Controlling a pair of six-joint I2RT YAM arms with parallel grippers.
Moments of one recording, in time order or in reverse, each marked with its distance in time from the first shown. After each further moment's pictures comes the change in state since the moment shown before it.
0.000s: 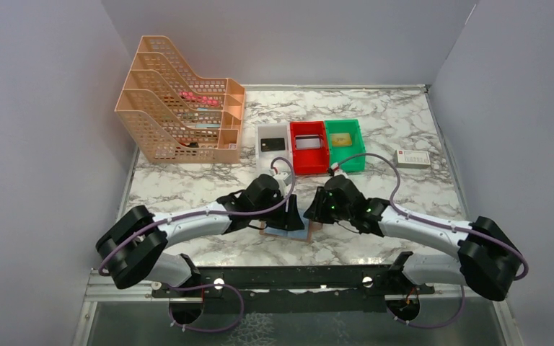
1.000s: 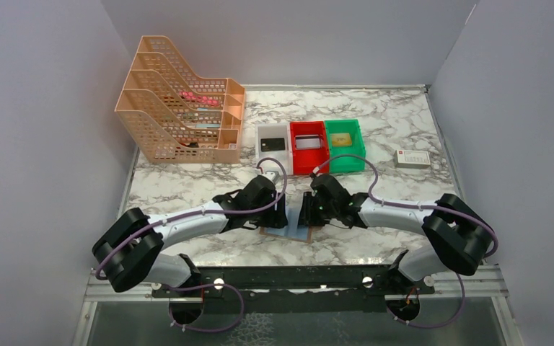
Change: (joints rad) left arm 0.033 -0.056 0.000 -0.251 -0.270 0.042; right arm 0.000 0.281 0.075 0.074 -0.193 -0.076
